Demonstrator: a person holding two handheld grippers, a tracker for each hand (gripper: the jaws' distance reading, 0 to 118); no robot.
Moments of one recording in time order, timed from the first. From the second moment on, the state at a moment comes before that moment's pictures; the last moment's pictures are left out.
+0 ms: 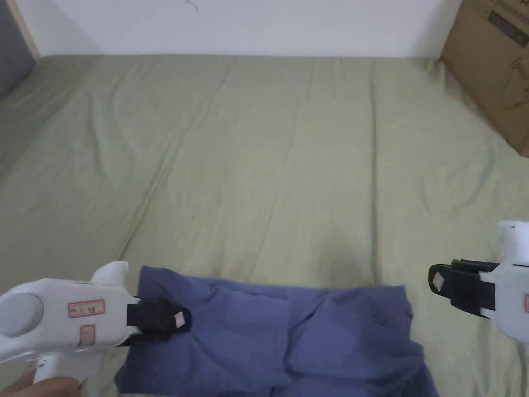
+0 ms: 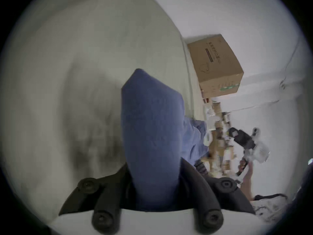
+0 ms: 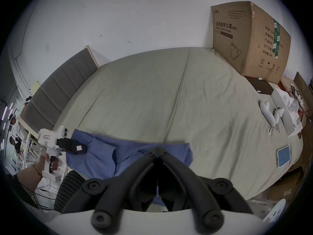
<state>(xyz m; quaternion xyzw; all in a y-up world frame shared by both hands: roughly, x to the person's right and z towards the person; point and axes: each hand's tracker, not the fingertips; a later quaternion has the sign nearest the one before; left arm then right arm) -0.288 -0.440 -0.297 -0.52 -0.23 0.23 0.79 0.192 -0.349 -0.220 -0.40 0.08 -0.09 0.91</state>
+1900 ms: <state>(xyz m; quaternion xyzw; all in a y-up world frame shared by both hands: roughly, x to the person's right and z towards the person) -0.032 -0.424 -0.305 -0.48 -0.38 0.20 0.76 0.265 -0.346 -0.177 -0.34 0.07 -0.18 0.92</state>
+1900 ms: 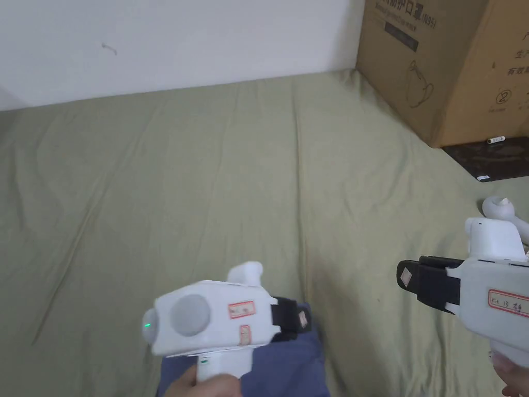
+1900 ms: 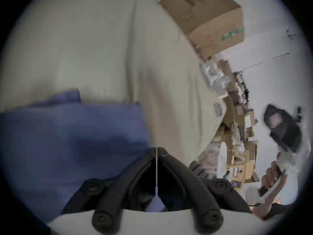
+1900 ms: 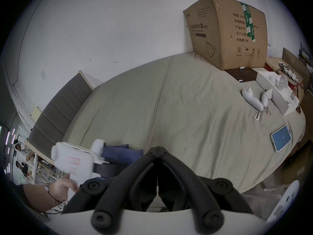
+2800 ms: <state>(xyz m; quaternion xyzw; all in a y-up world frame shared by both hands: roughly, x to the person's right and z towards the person) -0.302 -0.393 -0.224 -0.42 -0.18 0.26 0.85 0.148 -0.463 -0.270 -0.55 0.20 -0.08 0.81</state>
